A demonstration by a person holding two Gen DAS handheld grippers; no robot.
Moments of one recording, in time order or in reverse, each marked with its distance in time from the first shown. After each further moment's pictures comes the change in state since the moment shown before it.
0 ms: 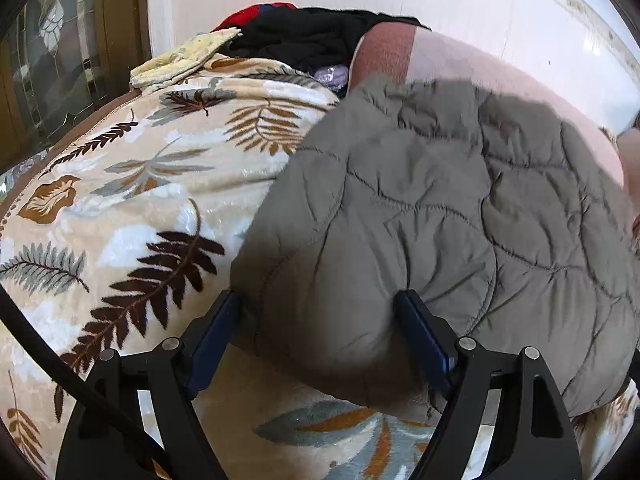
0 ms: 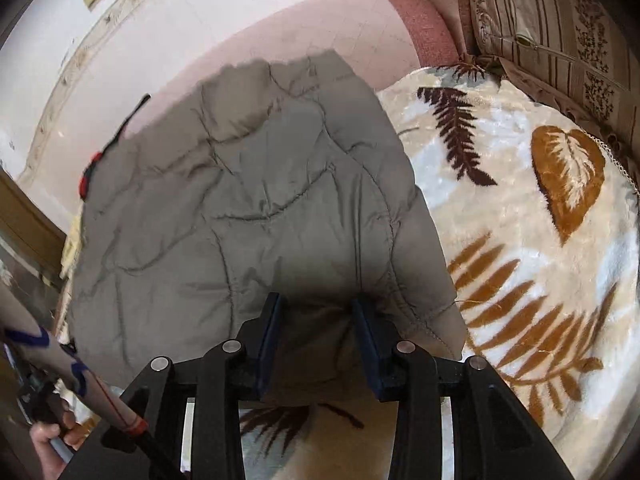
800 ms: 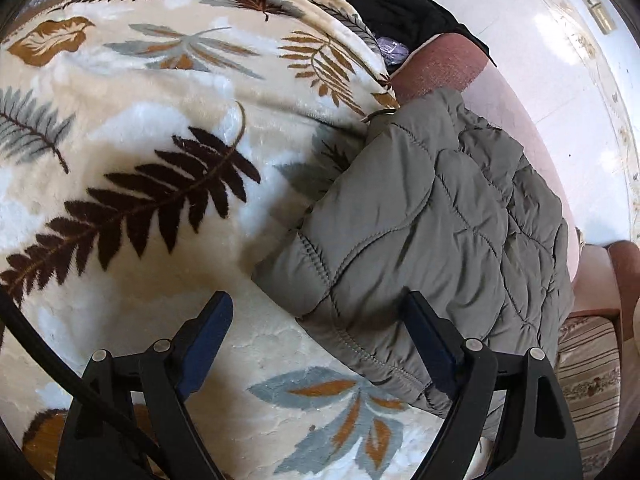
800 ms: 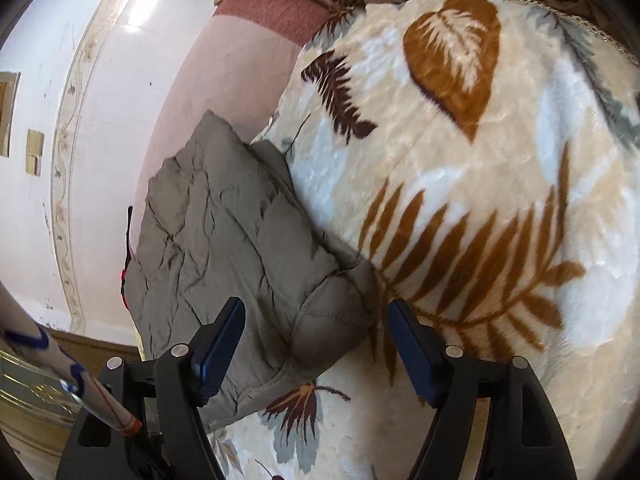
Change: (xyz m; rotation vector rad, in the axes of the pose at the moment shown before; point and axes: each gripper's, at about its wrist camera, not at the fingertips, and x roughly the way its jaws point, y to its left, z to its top) left arm 0.018 0.073 -0.006 -0.422 0.222 -0.244; right arm -0.014 -0.095 -0.014 0.534 0.032 0.172
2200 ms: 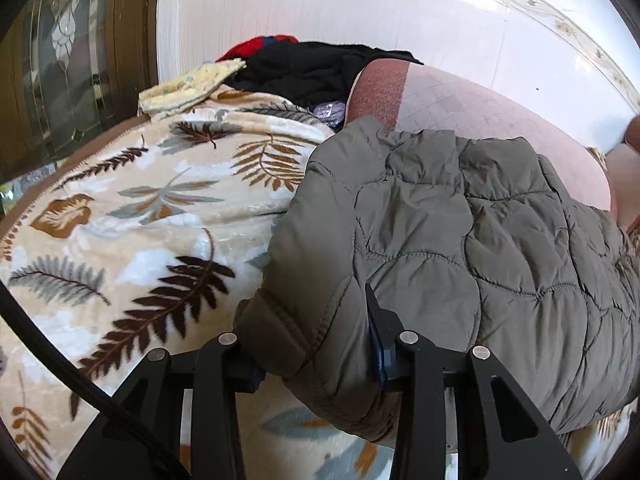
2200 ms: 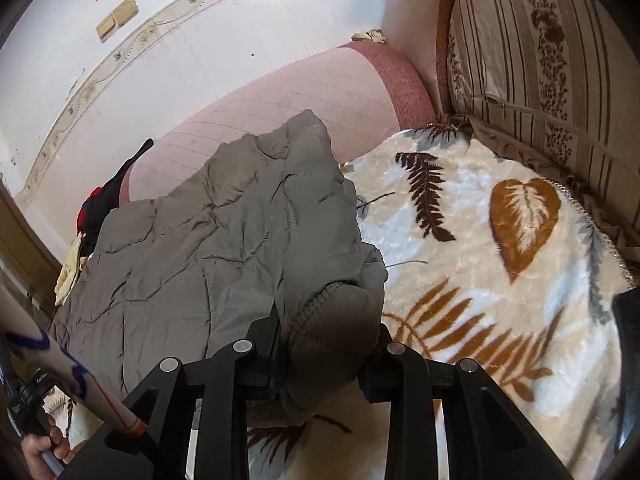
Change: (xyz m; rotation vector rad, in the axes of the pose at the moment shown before) left arm -0.036 -0.081 -0.042 0.446 -0.327 0.223; right arm -0.012 0.098 -0.046 -0.566 -0.231 -0.195
